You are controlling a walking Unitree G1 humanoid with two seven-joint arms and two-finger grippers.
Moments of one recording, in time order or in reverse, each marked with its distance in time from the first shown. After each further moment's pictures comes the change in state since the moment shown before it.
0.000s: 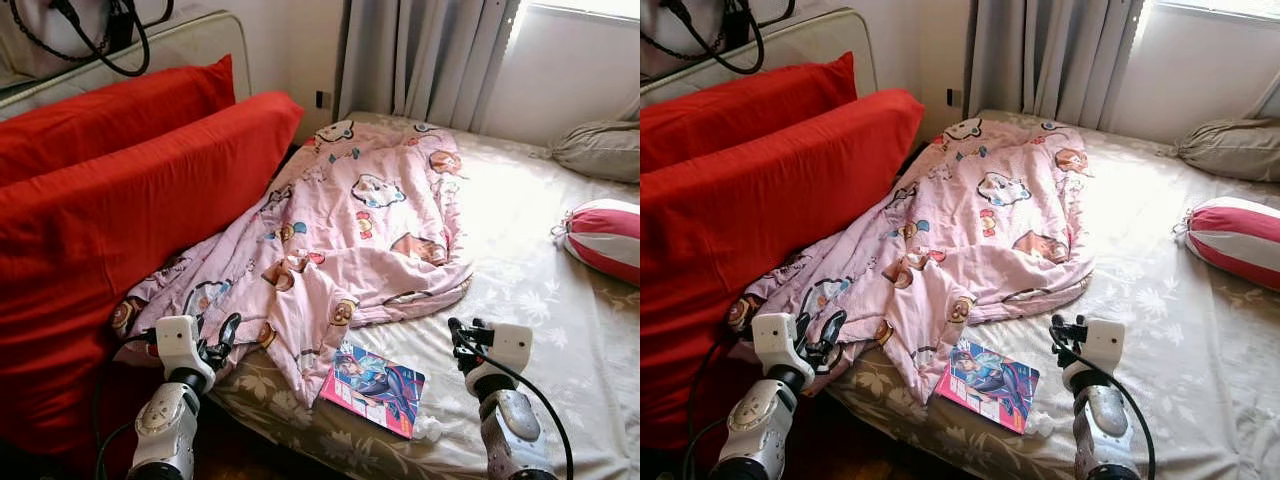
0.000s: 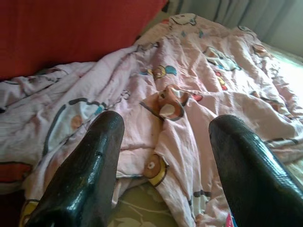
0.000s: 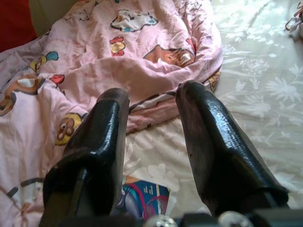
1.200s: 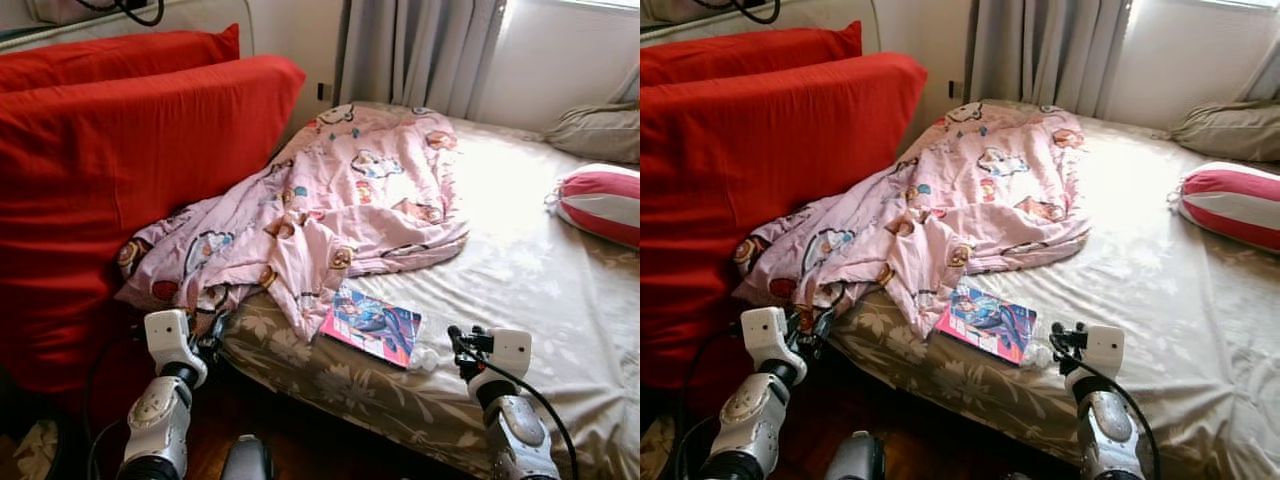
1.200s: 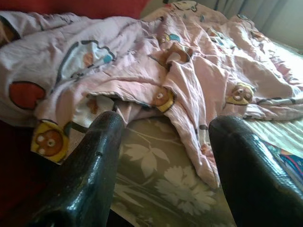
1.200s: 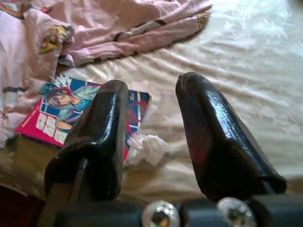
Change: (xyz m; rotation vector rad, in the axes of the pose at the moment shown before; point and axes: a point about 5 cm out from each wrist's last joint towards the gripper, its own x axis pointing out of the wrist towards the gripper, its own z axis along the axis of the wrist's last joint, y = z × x) left arm 0.006 0.005 0.008 -0.021 0.011 0.020; right arm -0.003 -0.005 -0.006 -0.021 0.055 0.015
